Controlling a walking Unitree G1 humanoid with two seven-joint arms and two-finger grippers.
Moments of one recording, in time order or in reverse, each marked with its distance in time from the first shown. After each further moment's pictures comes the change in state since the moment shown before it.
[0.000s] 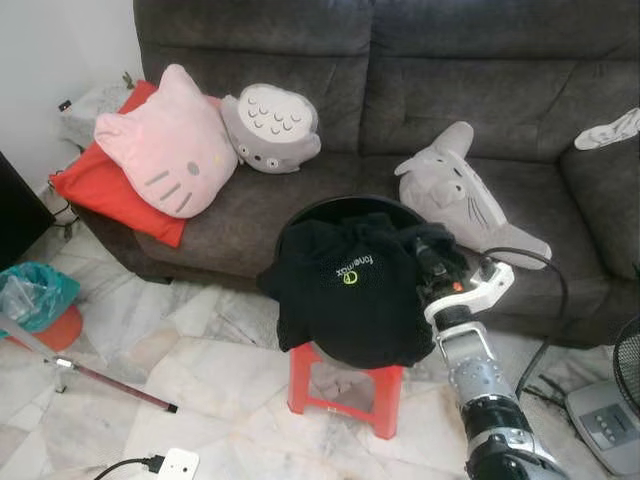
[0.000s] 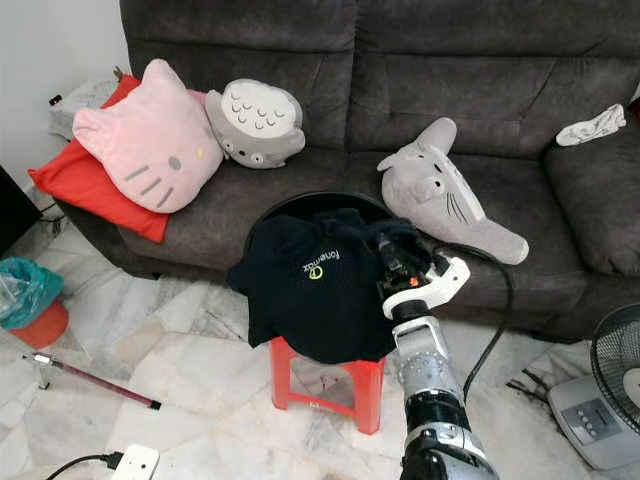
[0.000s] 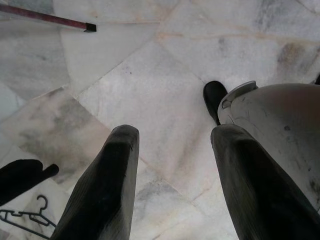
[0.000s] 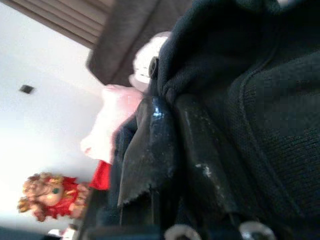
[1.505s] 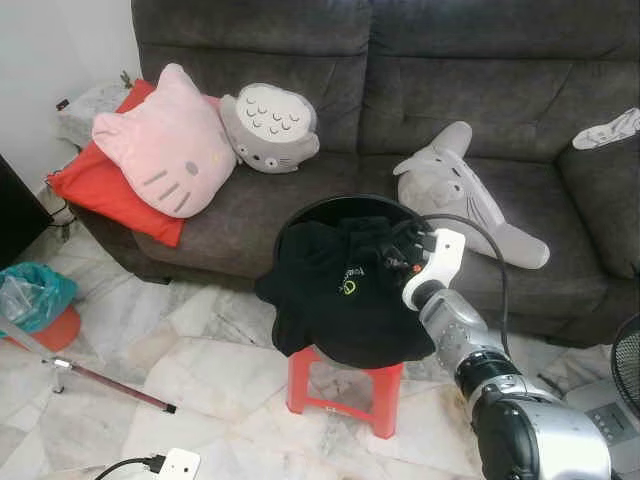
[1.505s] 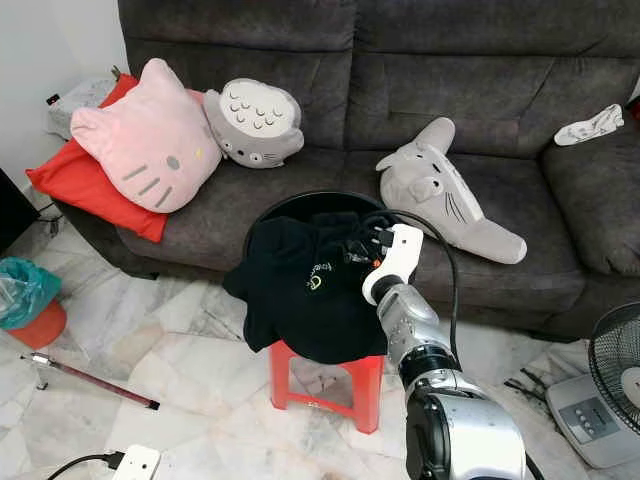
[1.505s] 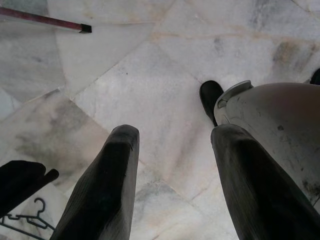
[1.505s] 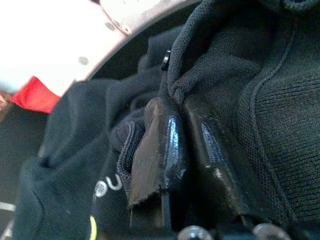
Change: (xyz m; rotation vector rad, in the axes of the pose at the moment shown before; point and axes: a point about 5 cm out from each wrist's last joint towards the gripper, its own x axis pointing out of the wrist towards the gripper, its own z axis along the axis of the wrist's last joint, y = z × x) left arm 0.000 -0.001 0.000 0.005 0.001 -0.014; right arm 0.031 0.016 -0.009 -0.489 0.309 -0.083
